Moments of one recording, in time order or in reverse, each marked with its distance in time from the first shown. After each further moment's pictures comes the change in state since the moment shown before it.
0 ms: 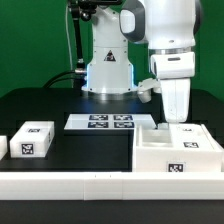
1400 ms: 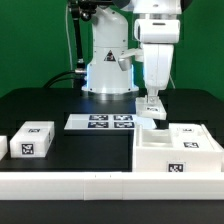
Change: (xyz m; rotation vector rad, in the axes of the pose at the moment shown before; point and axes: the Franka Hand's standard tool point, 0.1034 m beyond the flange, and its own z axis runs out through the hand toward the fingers) arm -0.040 0.006 -0.060 0.002 -0.102 -0.045
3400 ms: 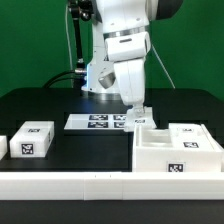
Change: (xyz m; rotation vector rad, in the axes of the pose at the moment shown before) arm -0.014 0.005 0.009 -0.010 0.180 0.048
